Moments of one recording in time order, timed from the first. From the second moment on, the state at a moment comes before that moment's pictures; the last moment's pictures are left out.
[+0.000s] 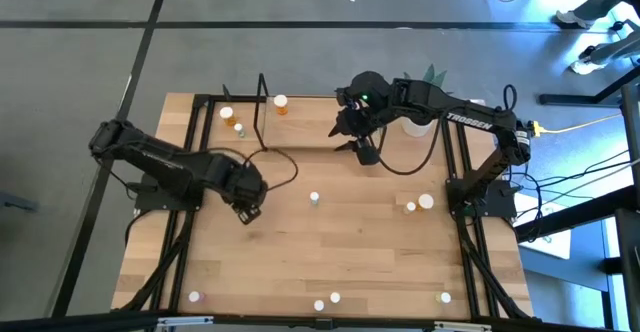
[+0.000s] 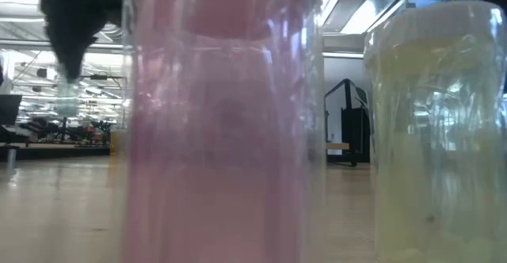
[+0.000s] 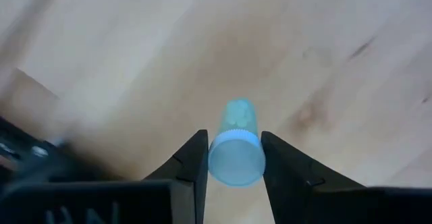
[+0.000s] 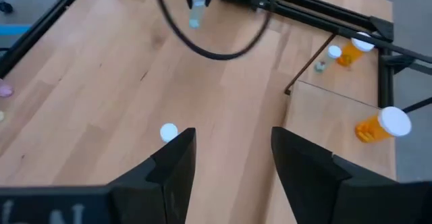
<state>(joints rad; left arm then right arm) -0.22 1.31 1.03 -1.21 -0.05 -0.95 -0.25 1.64 1.74 -0.88 -0.35 -0.50</state>
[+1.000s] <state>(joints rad) 0.15 1.74 1.36 -1.08 -0.13 -0.14 -0.25 1.54 1.74 -0.92 -0.28 -0.47</state>
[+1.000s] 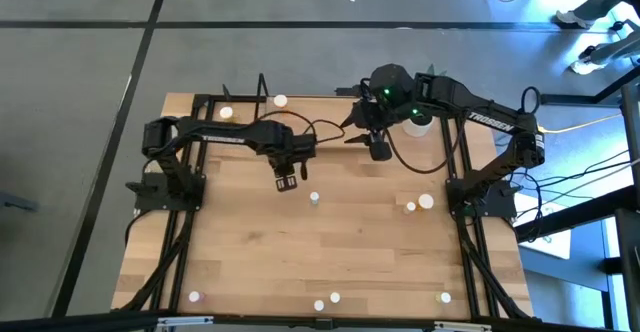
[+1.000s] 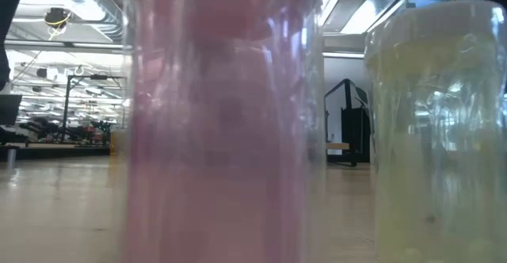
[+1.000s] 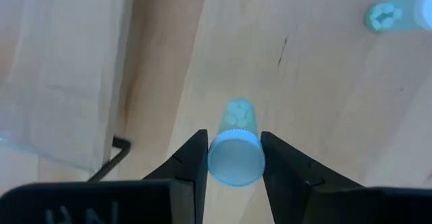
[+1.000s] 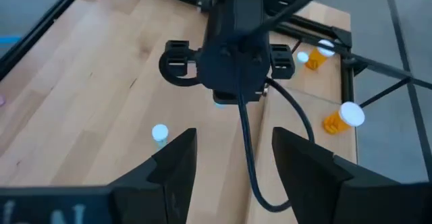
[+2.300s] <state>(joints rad) 0.15 1.83 1.36 -0.96 -0.12 -0.12 -0.25 1.55 1.74 -0.97 -0.20 -0.47</state>
